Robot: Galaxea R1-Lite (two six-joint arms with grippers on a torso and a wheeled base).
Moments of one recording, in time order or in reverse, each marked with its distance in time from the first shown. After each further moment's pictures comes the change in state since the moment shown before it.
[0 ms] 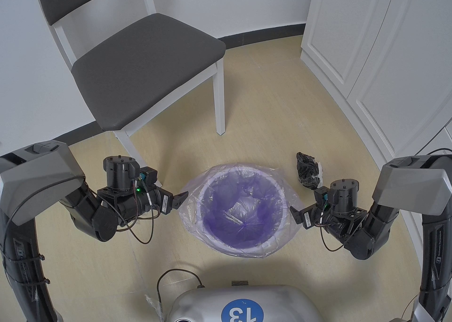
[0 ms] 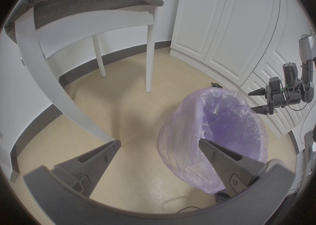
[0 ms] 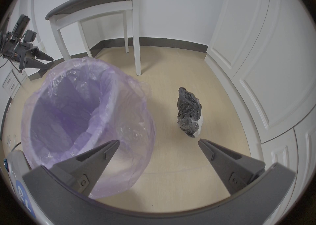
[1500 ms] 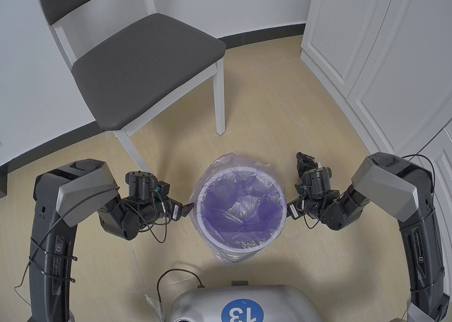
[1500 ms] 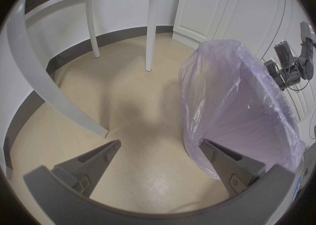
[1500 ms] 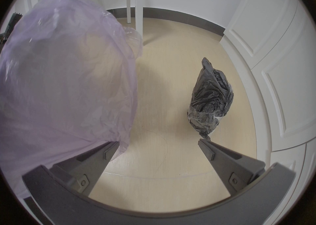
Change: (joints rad) left arm 0.036 0.323 -0.281 0.039 -0.023 0.014; right arm -0.047 0.204 -0.540 0.535 0.020 -0.081
